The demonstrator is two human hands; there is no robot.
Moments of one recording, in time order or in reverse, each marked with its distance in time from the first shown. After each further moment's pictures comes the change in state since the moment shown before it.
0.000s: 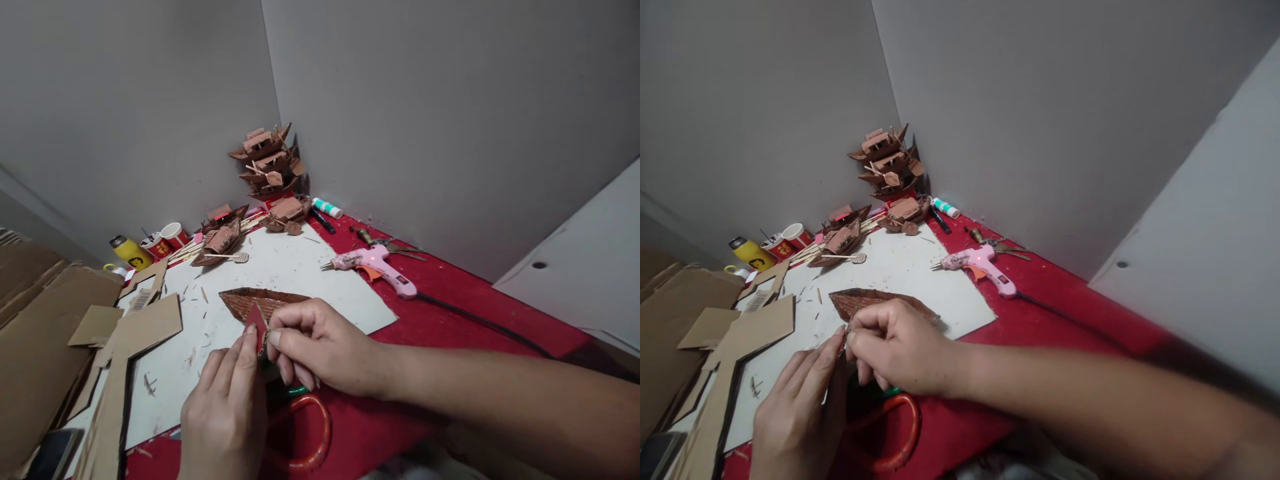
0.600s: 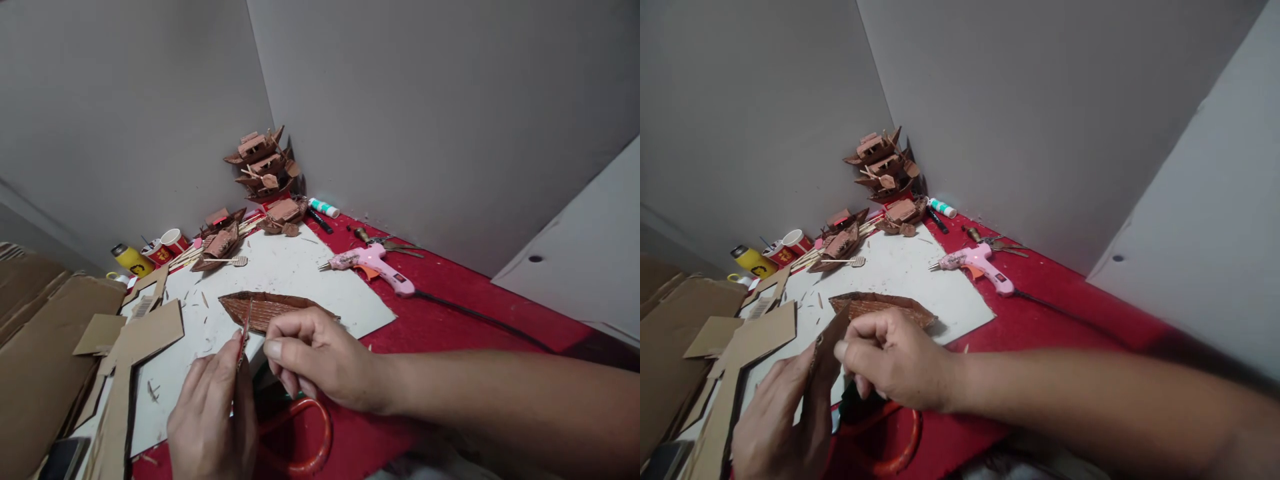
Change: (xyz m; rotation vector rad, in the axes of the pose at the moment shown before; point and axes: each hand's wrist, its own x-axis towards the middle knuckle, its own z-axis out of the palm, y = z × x) left_hand 0.009 -0.005 -0.011 -0.073 0.162 0.046; right_hand -0.005 0.004 0.004 0.082 -0.015 -0.060
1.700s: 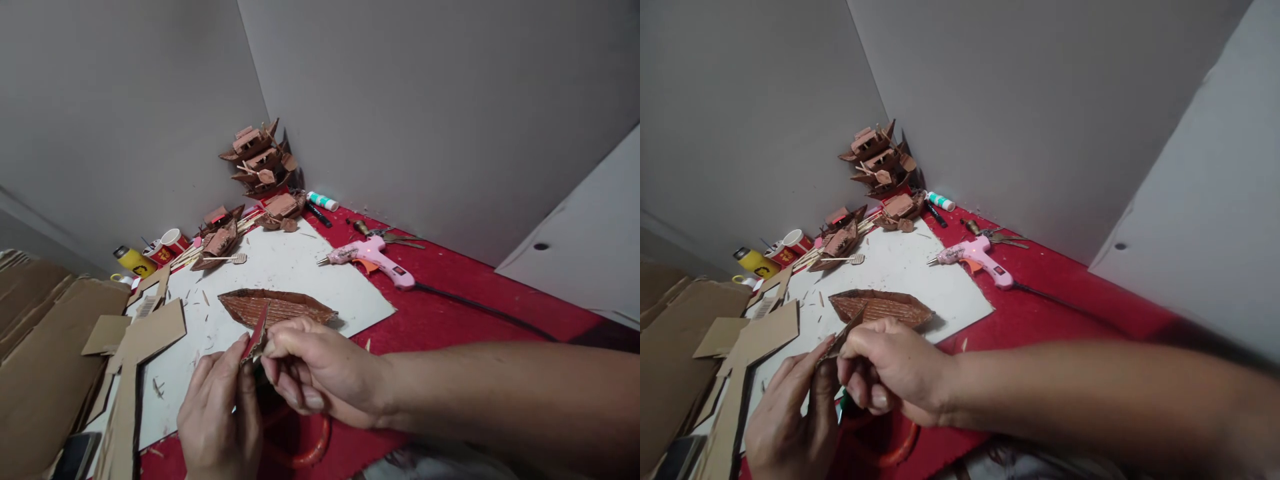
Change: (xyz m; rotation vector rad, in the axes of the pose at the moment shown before) left_hand -0.002 0.007 0.007 -0.088 -0.015 -0.091; right_hand -0.002 0.002 0.008 0.475 -0.051 0.282
